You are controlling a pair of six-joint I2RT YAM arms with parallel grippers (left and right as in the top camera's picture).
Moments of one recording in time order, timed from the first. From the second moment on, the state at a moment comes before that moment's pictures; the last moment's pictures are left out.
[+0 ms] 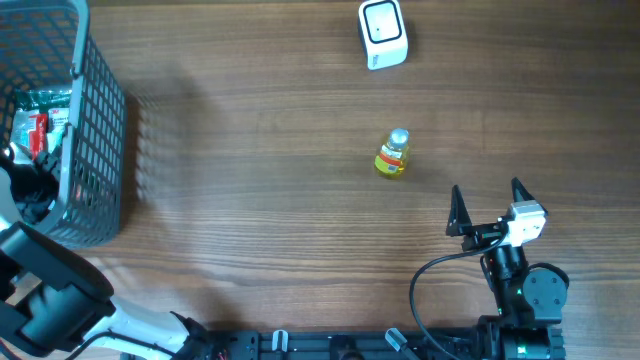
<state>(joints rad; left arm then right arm) 0.77 1.82 1.43 -1.04 0.18 -0.20 -0.03 0.01 0.01 0.01 -0.16 0.01</state>
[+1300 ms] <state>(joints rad) -0.01 1.79 2.36 -1.59 0.25 -0.21 -0.03 0.01 0.01 0.01 -0.16 0.01</state>
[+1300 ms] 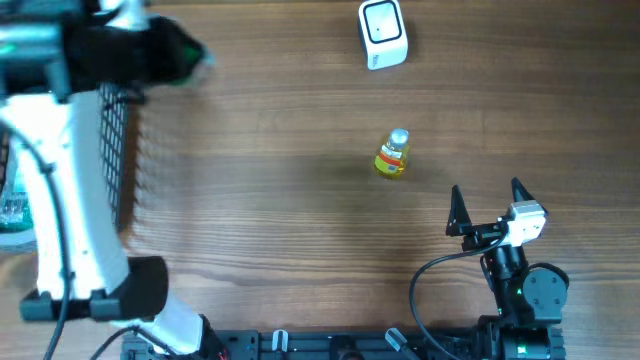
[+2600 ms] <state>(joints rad) -0.55 2.03 1.57 -1.02 -0.05 -0.49 -0.03 0.01 0.01 0.01 -0.16 0.01</state>
